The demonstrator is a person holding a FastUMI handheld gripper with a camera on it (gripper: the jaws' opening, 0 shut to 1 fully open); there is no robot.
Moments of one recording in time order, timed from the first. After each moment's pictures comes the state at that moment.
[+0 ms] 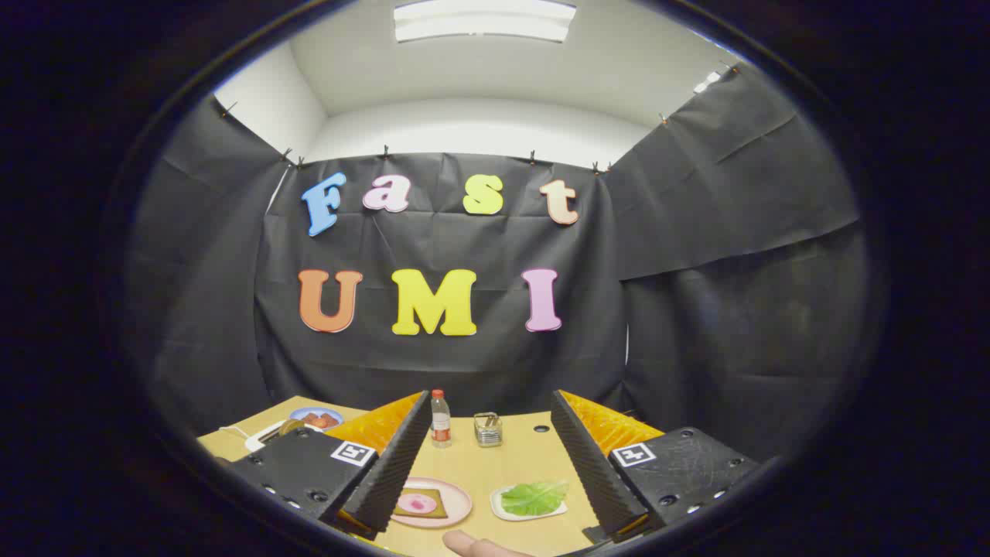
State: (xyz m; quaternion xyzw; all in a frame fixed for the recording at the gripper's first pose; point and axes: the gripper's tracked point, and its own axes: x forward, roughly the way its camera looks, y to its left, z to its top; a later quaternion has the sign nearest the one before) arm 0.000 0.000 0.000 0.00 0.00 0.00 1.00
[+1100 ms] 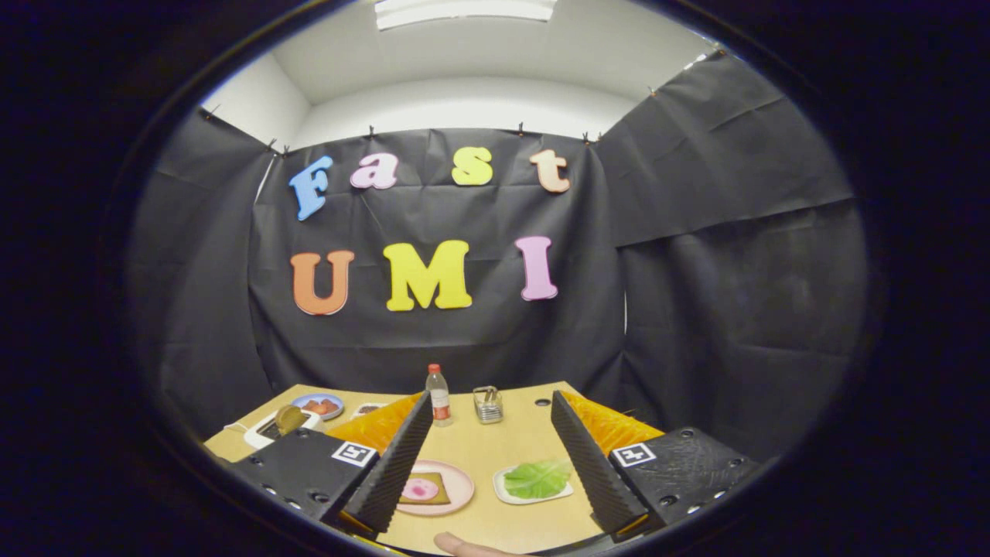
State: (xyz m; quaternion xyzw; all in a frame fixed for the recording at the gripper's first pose) arm 0.025 -0.022 -0.056 0.03 0.07 -0.01 1.00
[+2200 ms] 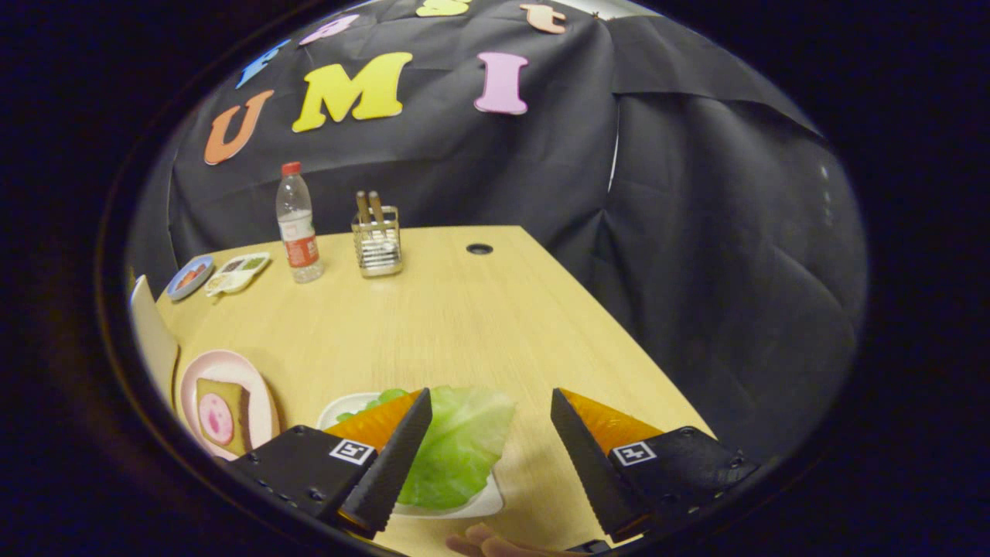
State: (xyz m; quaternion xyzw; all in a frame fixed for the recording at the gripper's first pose) arm 0.208 -0.152 -0.361 -0.02 0.36 -0.09 0.93
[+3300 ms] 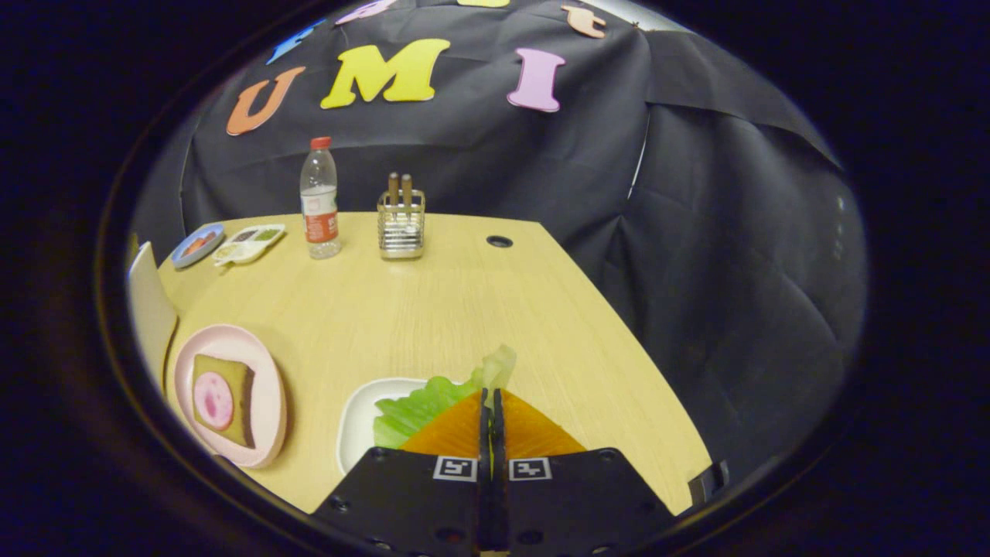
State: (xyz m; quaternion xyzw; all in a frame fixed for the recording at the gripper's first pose) arm 0.204 -0.121 -0.321 -0.09 0.35 -0.06 0.93
